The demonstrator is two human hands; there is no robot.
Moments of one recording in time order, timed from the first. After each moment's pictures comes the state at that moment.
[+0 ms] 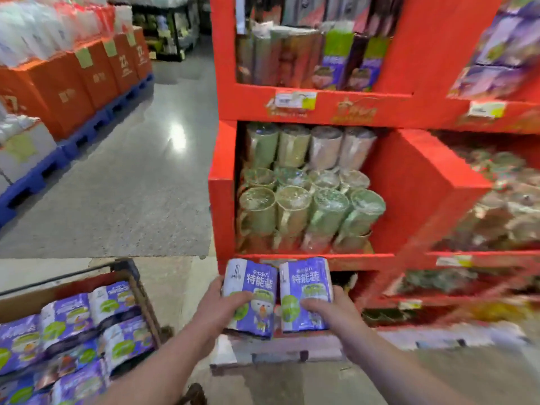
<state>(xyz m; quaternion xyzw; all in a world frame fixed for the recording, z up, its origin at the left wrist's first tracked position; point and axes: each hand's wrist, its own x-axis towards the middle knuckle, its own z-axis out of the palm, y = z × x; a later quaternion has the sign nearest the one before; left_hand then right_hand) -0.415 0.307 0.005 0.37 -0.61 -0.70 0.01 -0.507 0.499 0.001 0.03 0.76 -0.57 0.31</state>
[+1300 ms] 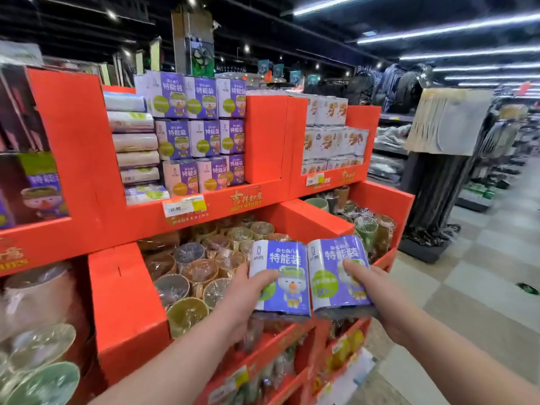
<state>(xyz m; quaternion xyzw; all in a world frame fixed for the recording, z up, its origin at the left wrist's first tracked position) -0.825 0.758 0.135 0.00 -0.63 -0.77 -0.11 -0.782 0.975 0.161 0.13 0.73 -0.67 -0.03</state>
